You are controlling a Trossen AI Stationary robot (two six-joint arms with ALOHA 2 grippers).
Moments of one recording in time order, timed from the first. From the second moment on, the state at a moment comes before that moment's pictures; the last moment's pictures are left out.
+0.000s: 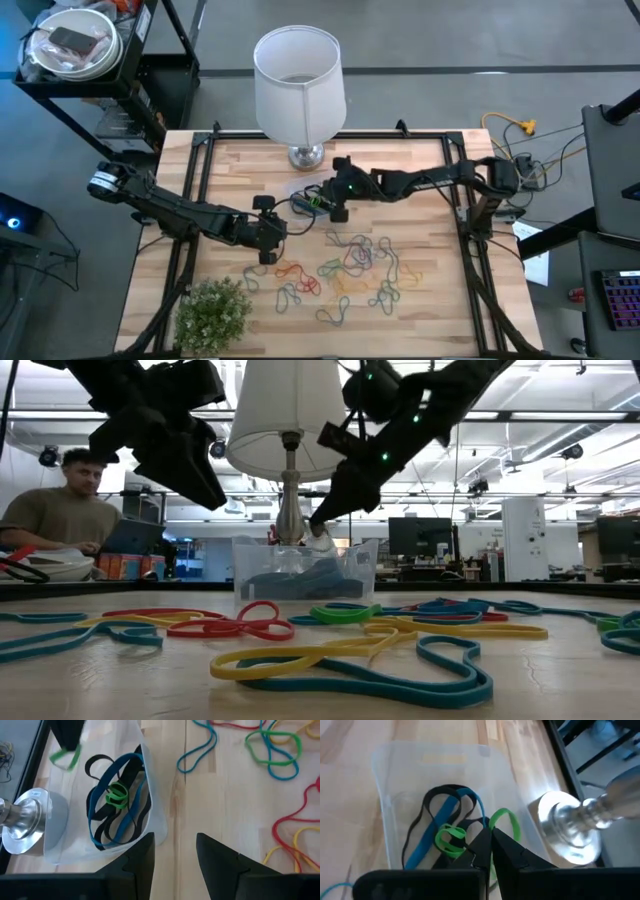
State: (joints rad) left arm -0.30 1.30 0.81 -0.42 -0.49 -0.11; right arm -0.15 1.79 1.09 0.04 0.15 -0.29
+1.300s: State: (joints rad) left arm -0.30 1.32 0.78 -0.48 -0.09 -0.13; right arm 0.13 1.57 1.08 -0.37 -0.01 -0.19
